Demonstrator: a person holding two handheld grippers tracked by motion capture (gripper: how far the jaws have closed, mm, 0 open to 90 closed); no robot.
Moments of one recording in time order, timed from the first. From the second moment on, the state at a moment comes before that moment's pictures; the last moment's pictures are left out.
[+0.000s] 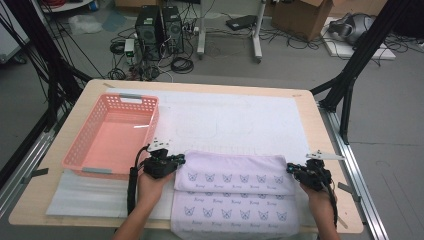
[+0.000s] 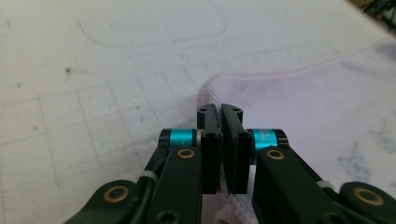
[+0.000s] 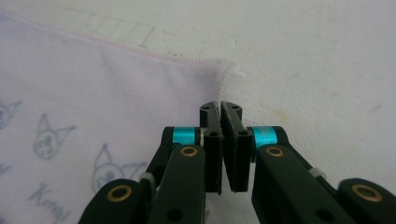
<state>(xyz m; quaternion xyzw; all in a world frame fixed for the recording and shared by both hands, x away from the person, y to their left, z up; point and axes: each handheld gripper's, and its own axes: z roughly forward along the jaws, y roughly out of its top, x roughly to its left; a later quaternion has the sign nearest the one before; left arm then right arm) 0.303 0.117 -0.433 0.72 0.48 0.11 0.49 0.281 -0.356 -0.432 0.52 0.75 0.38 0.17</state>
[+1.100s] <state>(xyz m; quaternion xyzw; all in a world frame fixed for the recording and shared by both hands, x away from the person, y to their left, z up) 0.220 0.140 -0.435 0.75 0.44 0.06 0.50 0.172 -0.373 -0.430 0.52 0.75 0.39 0.12</state>
